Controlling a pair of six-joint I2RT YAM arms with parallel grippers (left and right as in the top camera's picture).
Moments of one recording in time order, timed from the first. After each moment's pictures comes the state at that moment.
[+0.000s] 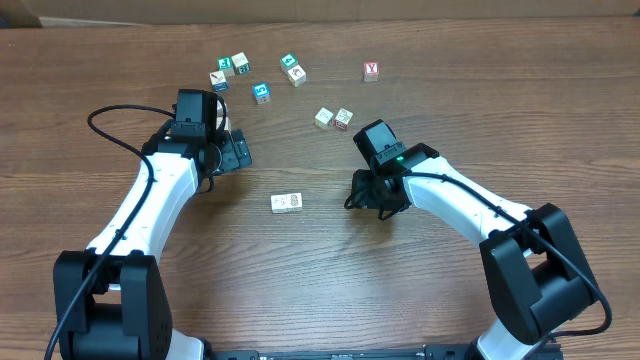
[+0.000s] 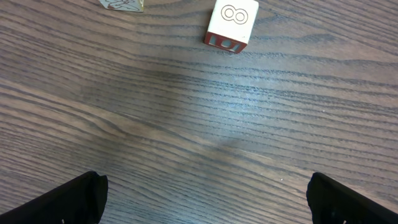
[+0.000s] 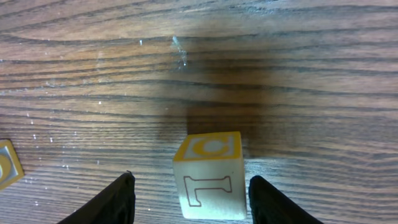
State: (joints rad) left arm -0.09 1.67 1.13 -0.61 -0.11 -0.41; right arm 0.51 1.82 1.14 -0.67 -0.06 0.59
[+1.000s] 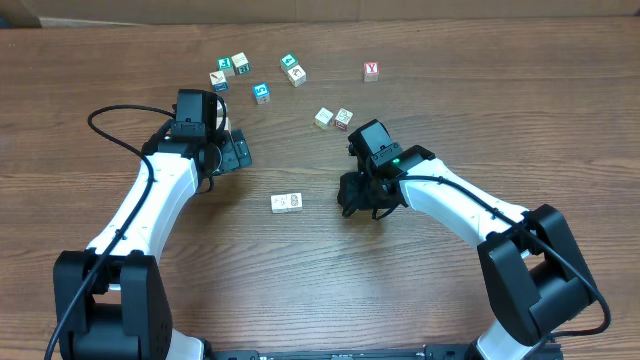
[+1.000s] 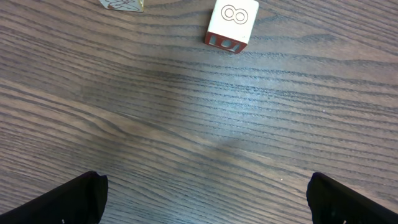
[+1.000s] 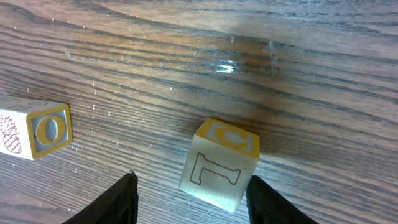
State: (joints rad) left arm -0.09 1.67 1.13 -0.61 -0.11 -0.41; right arm 0.53 1.82 1.14 -0.61 -0.17 0.43
